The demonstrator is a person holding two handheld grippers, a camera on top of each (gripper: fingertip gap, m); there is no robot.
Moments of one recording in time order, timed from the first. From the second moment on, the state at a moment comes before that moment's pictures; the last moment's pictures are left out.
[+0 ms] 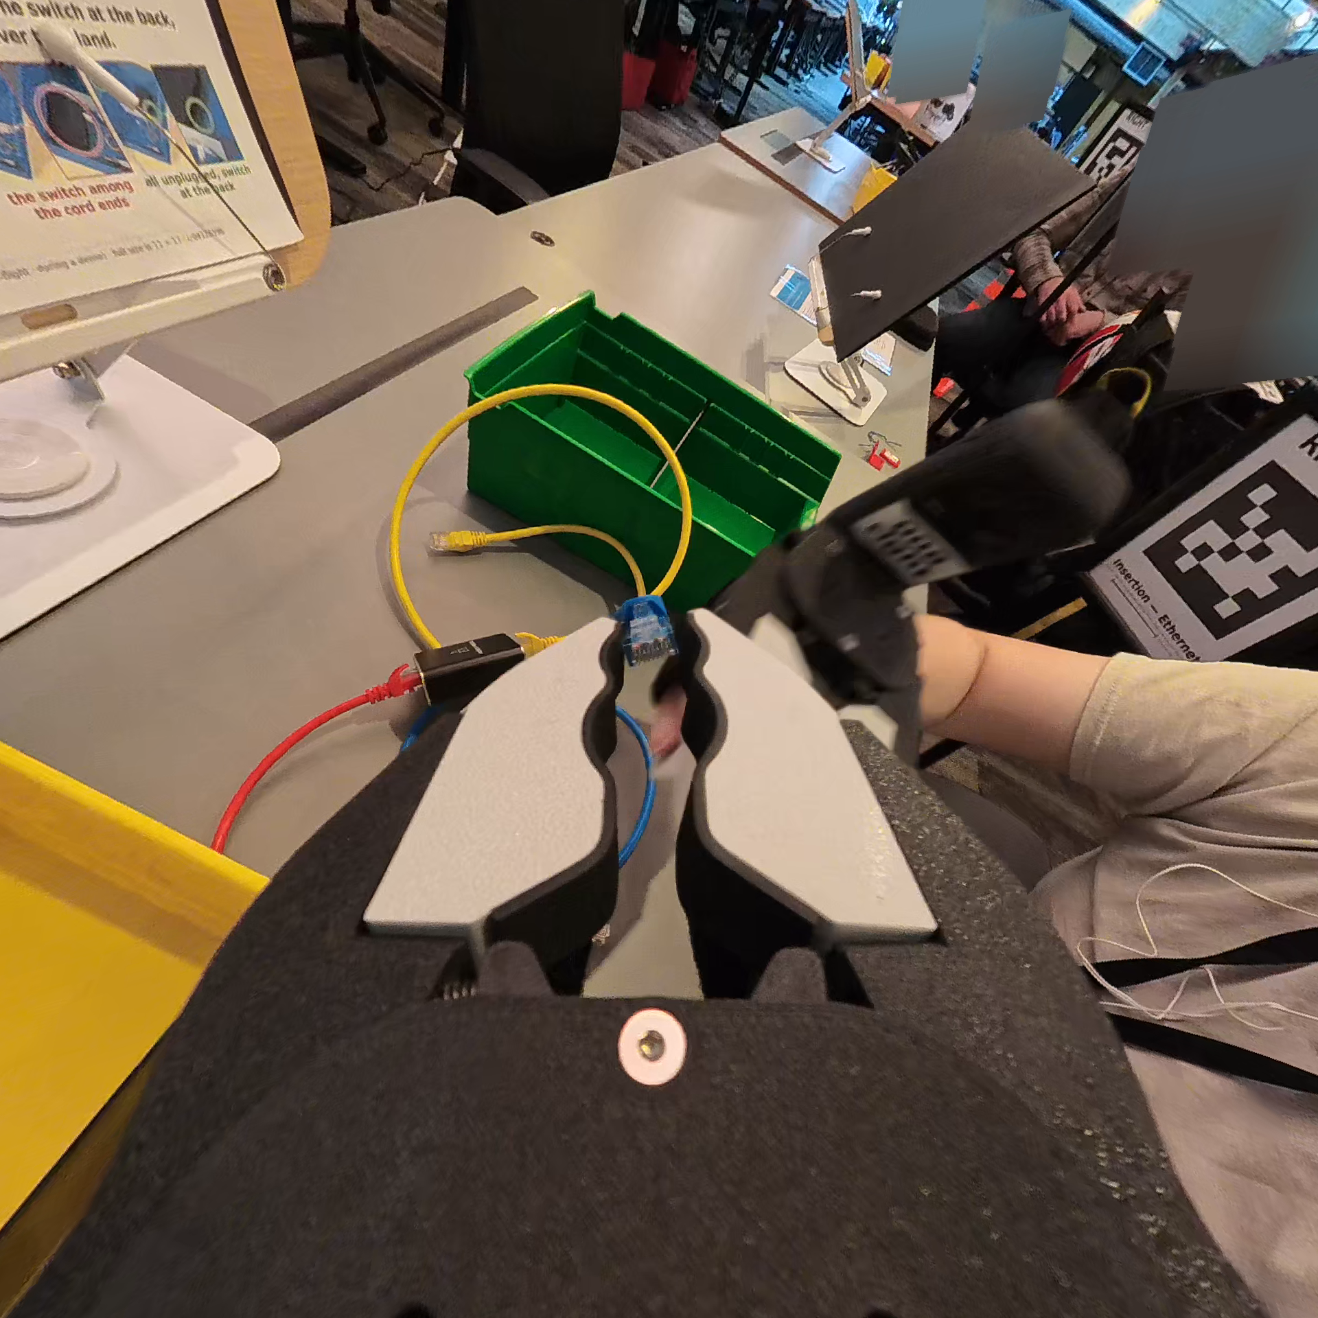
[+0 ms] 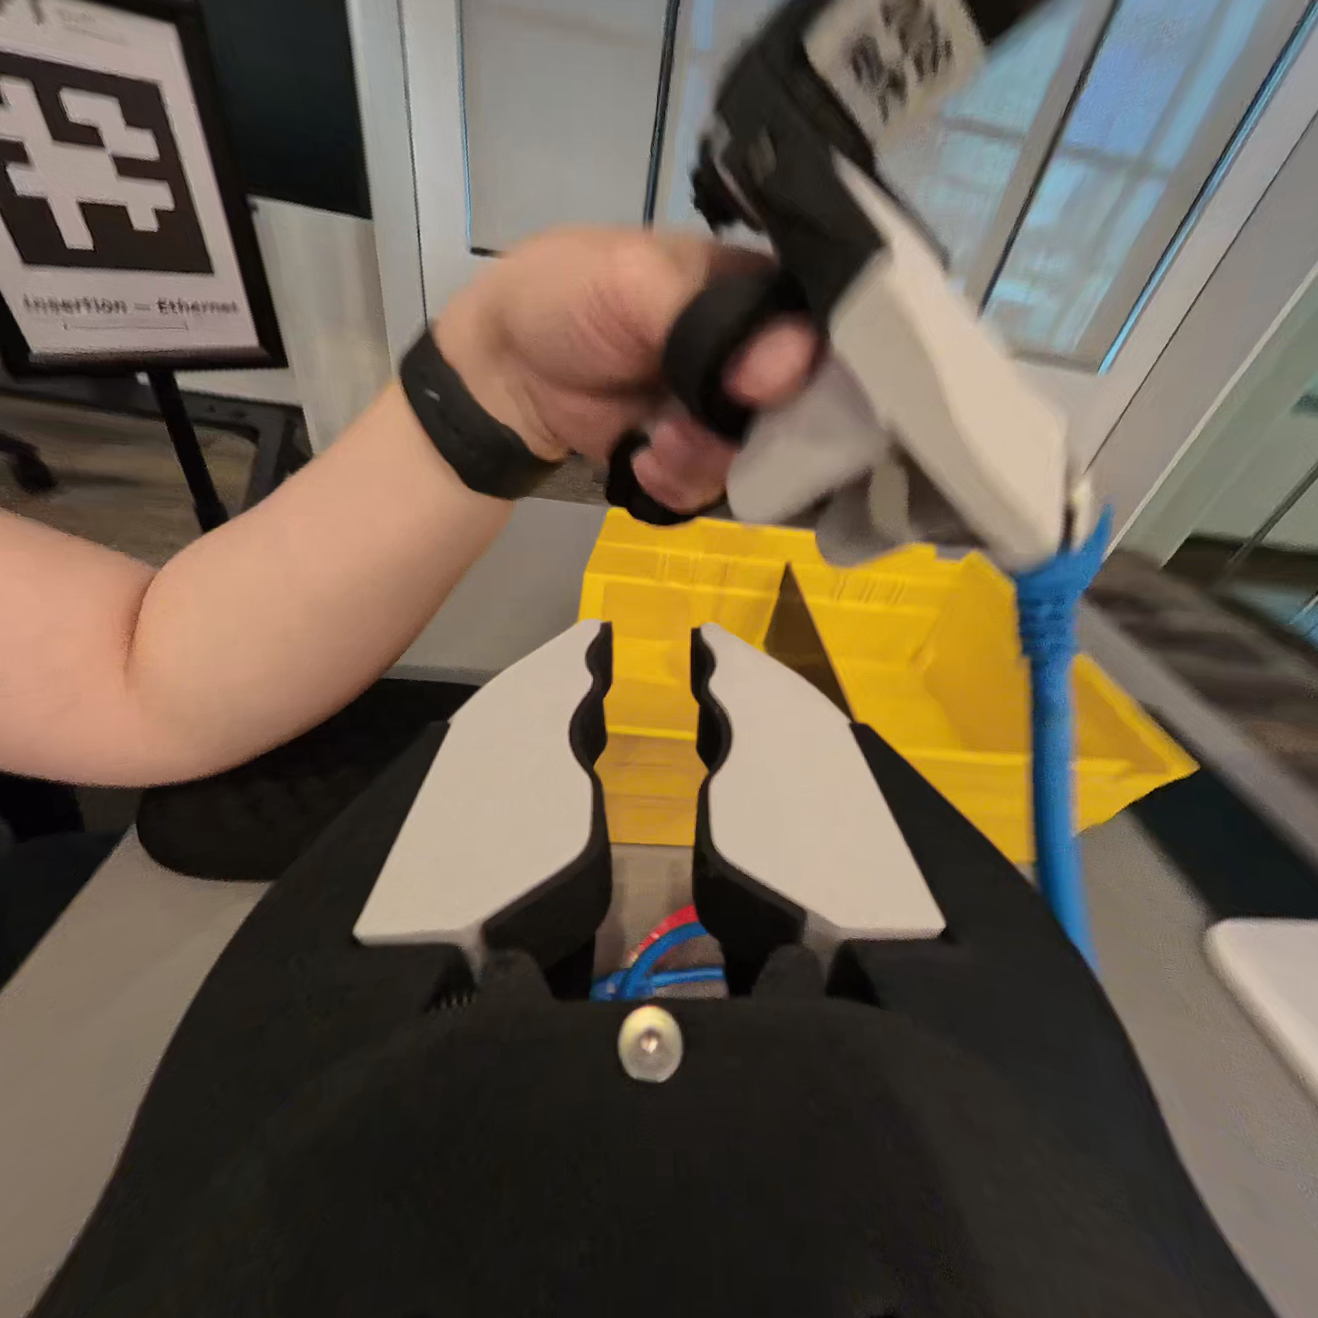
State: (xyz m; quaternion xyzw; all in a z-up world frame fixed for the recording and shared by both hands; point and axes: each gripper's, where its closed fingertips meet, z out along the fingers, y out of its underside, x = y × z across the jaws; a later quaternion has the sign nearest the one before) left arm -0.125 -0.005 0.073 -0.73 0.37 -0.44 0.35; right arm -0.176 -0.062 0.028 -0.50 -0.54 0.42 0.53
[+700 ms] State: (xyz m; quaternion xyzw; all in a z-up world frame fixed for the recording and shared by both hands) left arm -0.103 -0.035 0.098 -0.66 0.47 -0.42 0.42; right arm -0.113 -0.032 0.091 -0.40 -0.29 0.70 0.52
